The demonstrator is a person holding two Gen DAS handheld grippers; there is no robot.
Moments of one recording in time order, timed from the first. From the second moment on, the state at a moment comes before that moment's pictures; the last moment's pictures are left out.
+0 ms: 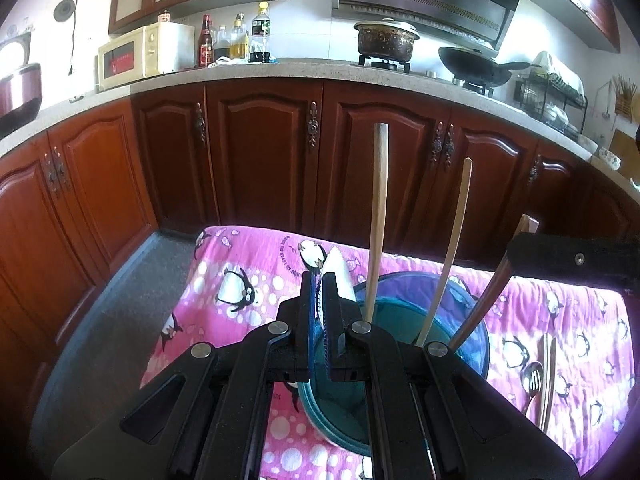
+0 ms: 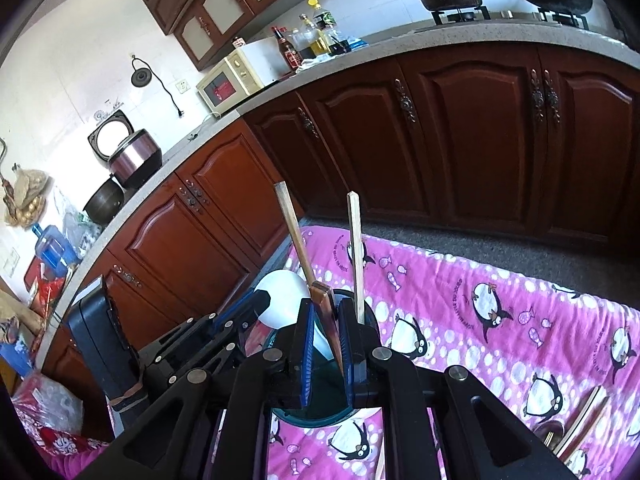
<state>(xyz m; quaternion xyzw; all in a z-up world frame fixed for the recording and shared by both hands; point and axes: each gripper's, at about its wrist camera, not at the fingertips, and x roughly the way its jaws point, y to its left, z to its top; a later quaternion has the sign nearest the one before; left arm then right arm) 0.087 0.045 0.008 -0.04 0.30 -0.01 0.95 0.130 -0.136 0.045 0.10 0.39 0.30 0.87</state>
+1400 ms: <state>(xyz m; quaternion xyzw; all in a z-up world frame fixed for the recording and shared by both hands) 0.027 0.051 0.032 -0.08 0.31 -0.03 0.95 0.064 -0.192 0.040 0.13 0.38 0.25 0.88</state>
